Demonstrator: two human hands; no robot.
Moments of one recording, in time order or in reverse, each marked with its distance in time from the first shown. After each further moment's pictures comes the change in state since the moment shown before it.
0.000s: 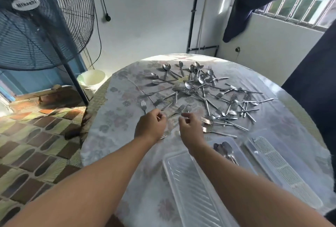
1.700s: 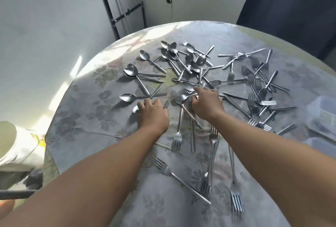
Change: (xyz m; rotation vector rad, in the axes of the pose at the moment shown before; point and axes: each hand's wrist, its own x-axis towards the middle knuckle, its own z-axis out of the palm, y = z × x) left_hand 0.384 -0.050 0.107 0.621 -0.490 0.536; right_hand 0.298 0.010 0.109 -0.785 0.253 0.369
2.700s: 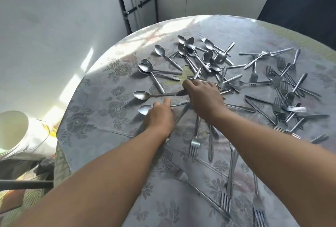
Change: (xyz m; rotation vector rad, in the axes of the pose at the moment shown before) left_hand 0.020 -0.032 0.012 -0.203 -0.011 0.003; right_hand 0.029 -0.046 0.035 -0.274 0.251 -0.569
